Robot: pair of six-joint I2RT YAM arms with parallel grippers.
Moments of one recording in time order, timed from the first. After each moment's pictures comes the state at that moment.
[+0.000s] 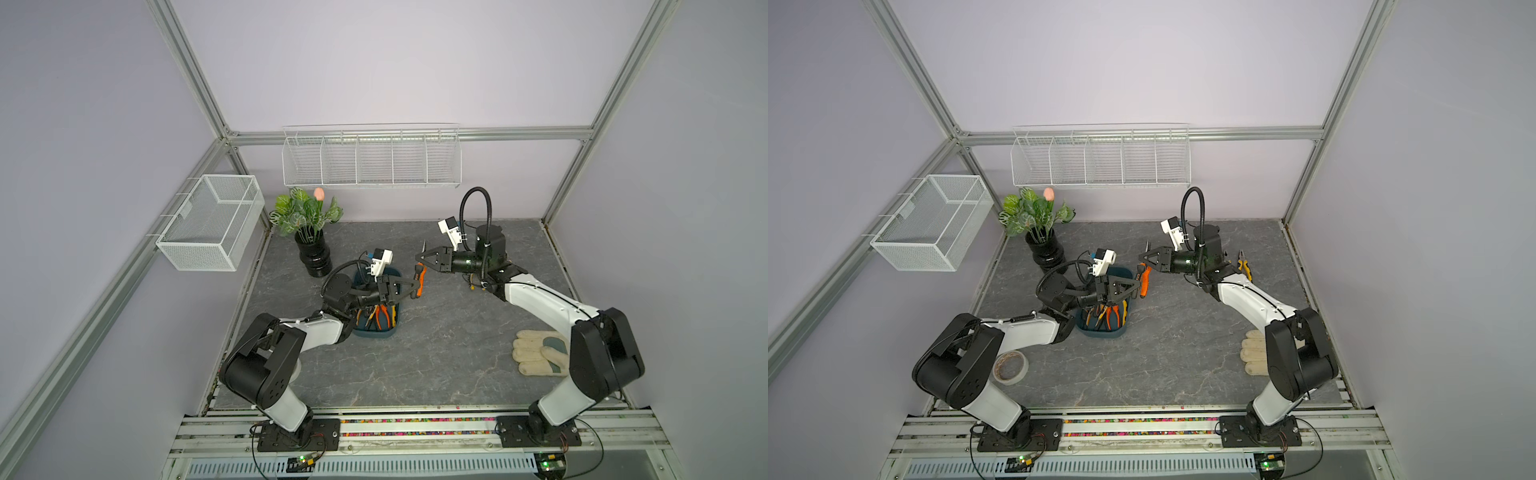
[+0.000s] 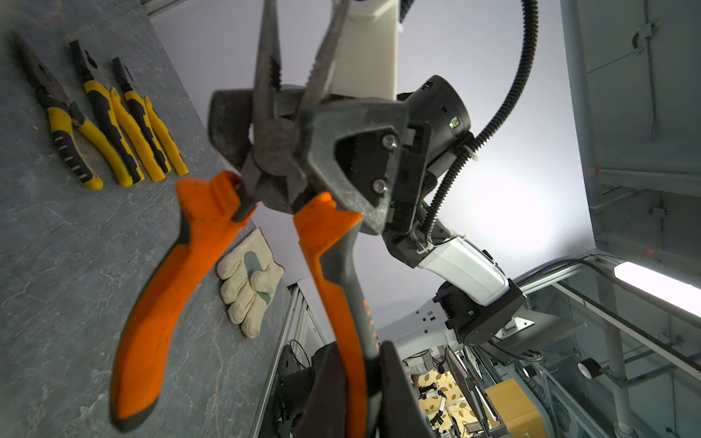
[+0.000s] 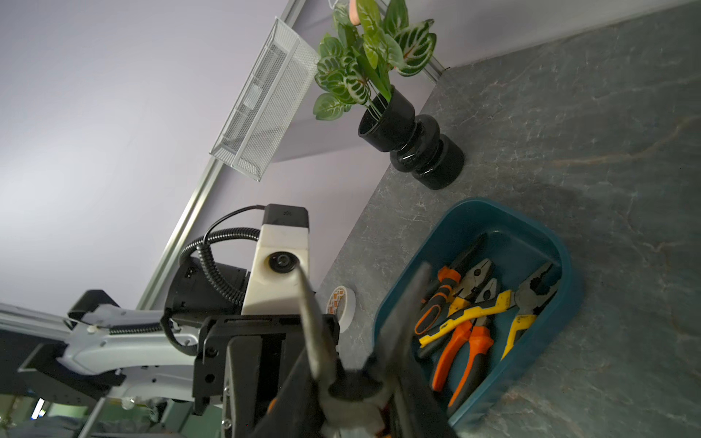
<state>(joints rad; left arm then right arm) -0.53 1.61 0.66 1.22 0.97 -1.37 0.42 1.62 1.12 0.22 -0.89 0.75</state>
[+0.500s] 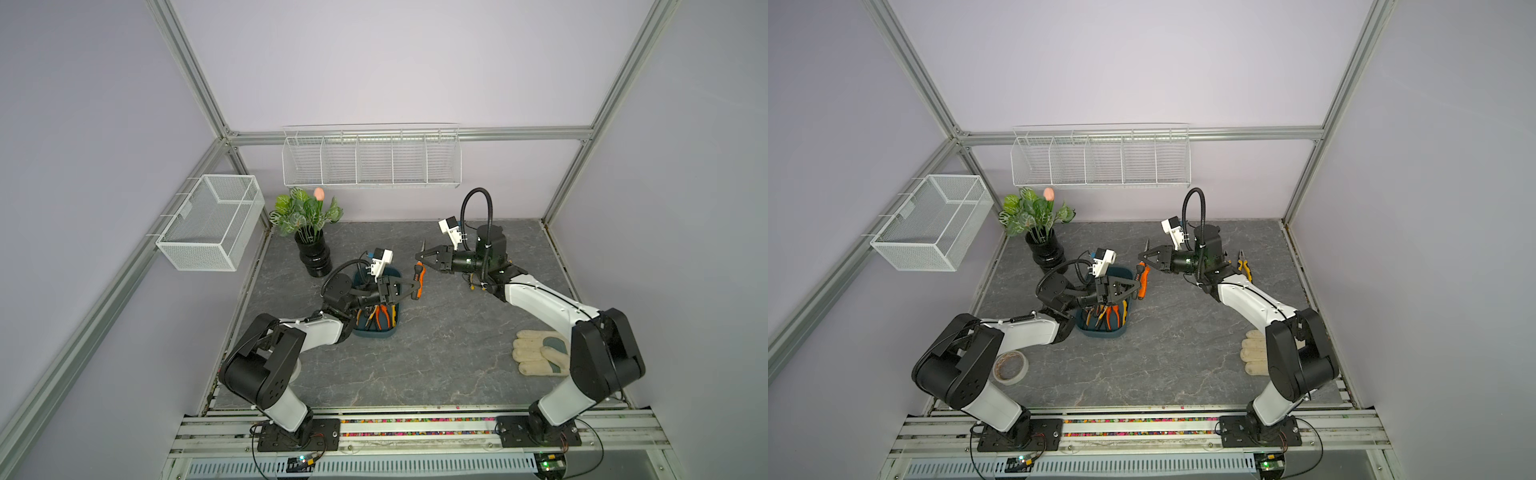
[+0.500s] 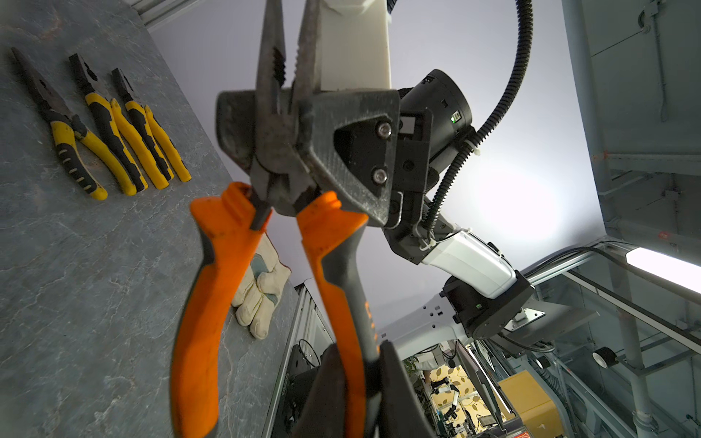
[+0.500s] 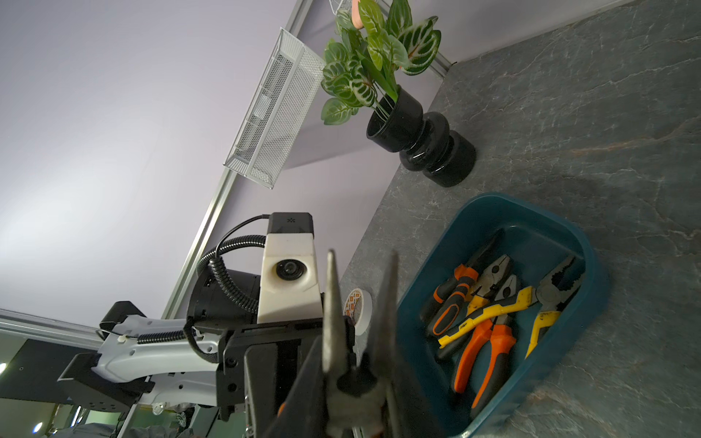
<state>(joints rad) -0.53 1.61 0.66 1.21 0.98 -1.32 0.42 1.62 1.12 0.25 -0.89 0.81</state>
